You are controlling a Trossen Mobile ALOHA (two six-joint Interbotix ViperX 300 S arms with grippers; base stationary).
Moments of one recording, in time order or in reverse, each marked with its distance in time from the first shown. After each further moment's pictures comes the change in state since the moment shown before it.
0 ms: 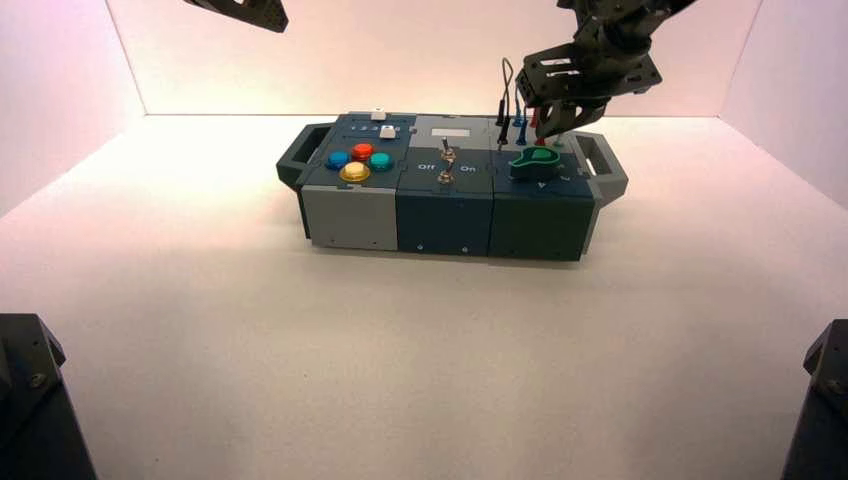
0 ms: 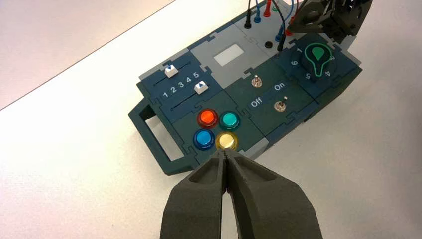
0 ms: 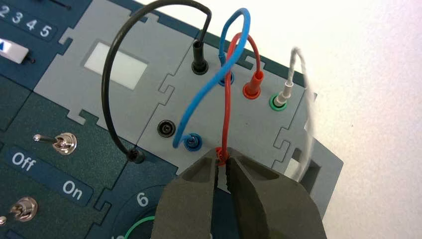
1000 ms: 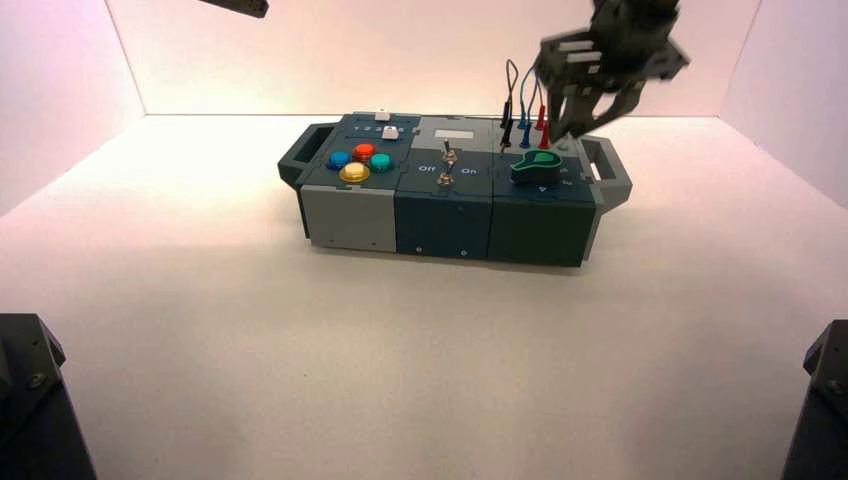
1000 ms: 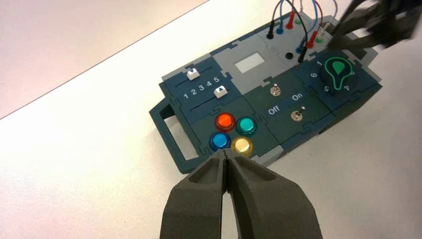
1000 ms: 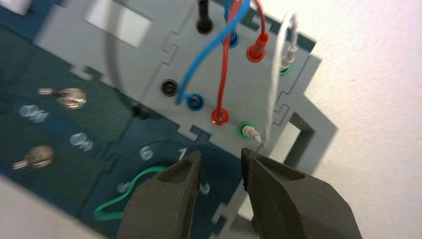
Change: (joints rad) left arm 0.055 -0.037 0.014 0.000 -0.015 0.000; right arm 0.000 -0.143 0.006 0.000 0.252 0.002
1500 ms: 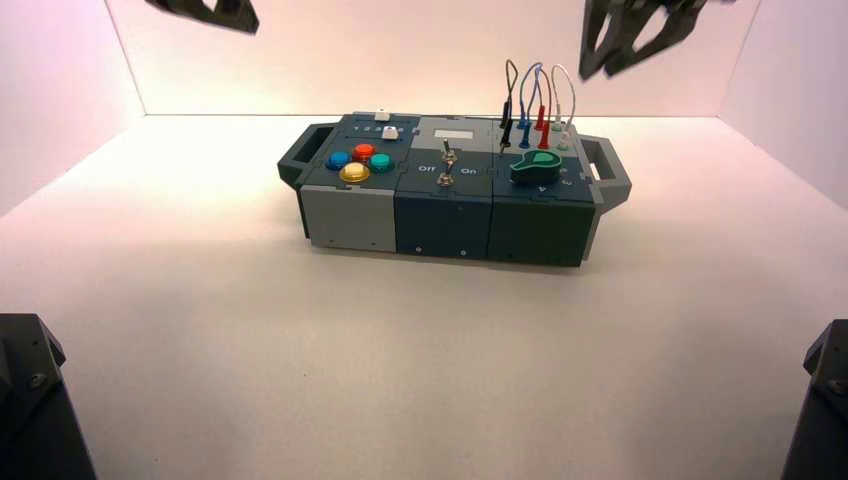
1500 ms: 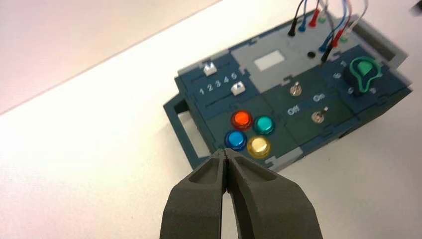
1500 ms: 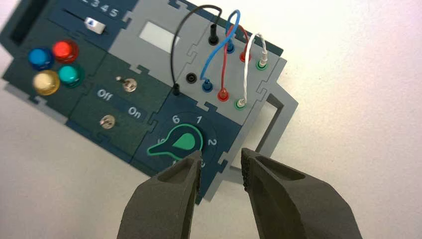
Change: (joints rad) left arm 0.037 0.041 0.046 -0.002 -0.094 0.000; right arm 0.002 -0.302 0.025 0.012 0.212 0.008
